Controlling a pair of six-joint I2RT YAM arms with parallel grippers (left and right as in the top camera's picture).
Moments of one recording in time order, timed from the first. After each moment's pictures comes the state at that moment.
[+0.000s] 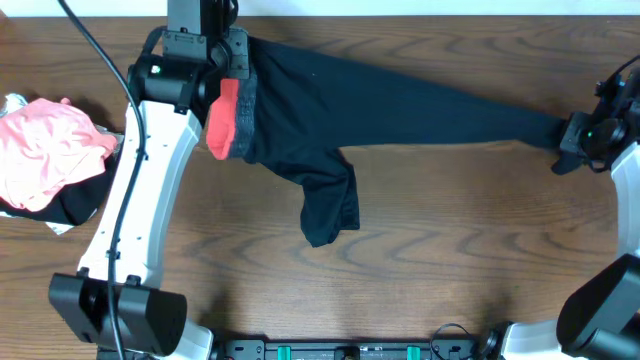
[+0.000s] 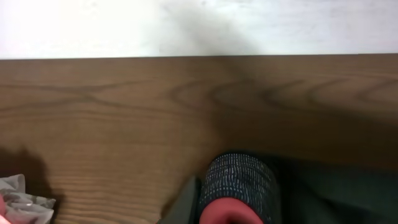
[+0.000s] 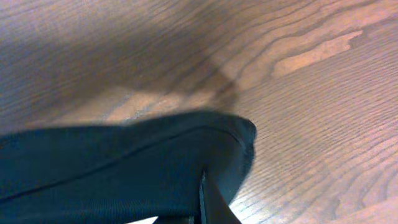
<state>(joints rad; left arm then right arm) -0.18 1.69 1.75 -0.78 -0.15 -0.09 -0.40 1.63 1.31 -0.72 -0.02 0.02</state>
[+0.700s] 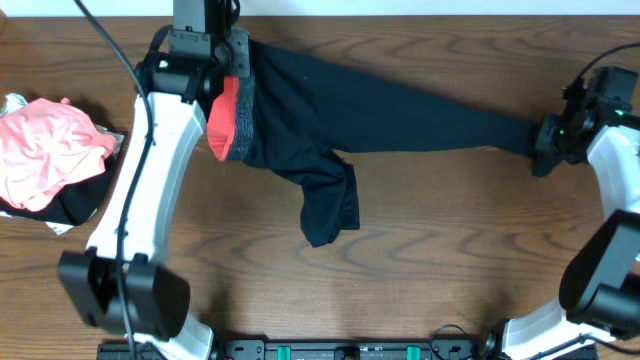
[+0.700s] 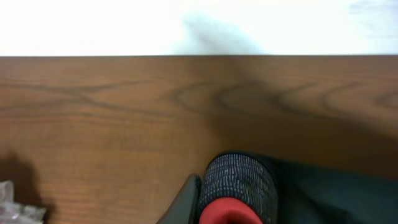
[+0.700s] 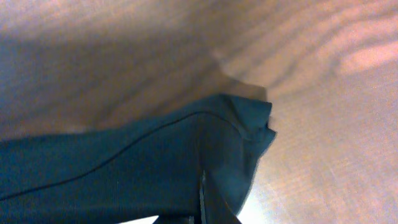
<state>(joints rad) -0.16 1.77 1.72 -0.69 -0.15 -0.09 -0.33 1.79 1.31 -0.66 -0.02 0.02</state>
